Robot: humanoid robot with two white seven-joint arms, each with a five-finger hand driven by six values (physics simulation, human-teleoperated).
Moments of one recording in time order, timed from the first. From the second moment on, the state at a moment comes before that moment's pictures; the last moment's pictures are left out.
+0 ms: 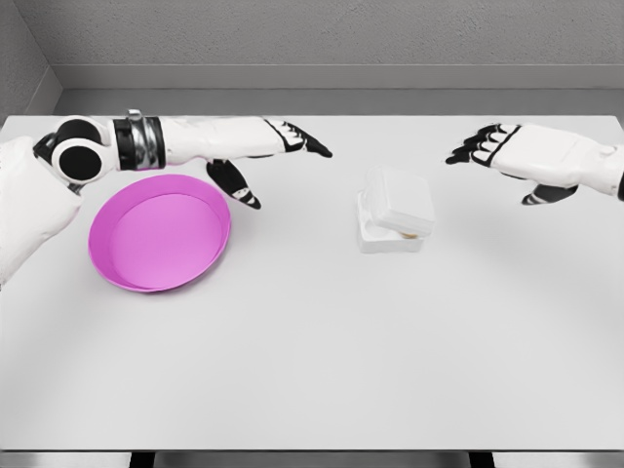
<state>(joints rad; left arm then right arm) -0.93 0.49 -0.83 -1.17 -0.11 -0.61 -0.61 -0.56 -0.82 0.36 -1.48 0.51 -0.61 0.61</state>
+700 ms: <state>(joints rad) -0.93 0.60 -0.77 -1.17 -0.09 -0.61 -0.61 -0.56 -0.84 0.33 -1.45 0.51 -0.61 0.61</state>
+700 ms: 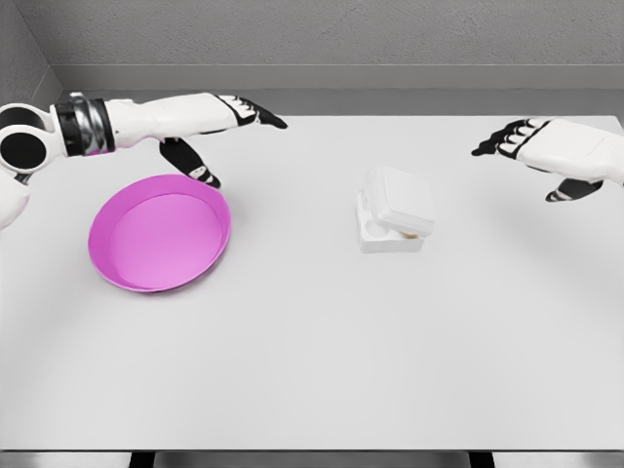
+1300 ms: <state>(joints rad) -0.92 0.65 -0.76 -1.18 -0.05 -0.61 -0.61 -0.56 -0.84 0.38 -1.57 0.48 -0.61 0.61</state>
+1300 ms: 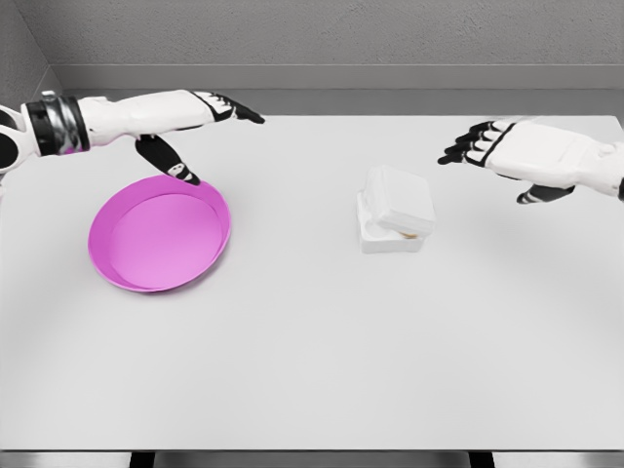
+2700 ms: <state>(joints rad) -0.90 0.69 -0.73 -1.16 -0.02 -0.61 -0.61 -0.60 -0.82 0.37 -1.51 0.40 -0.61 0.61</state>
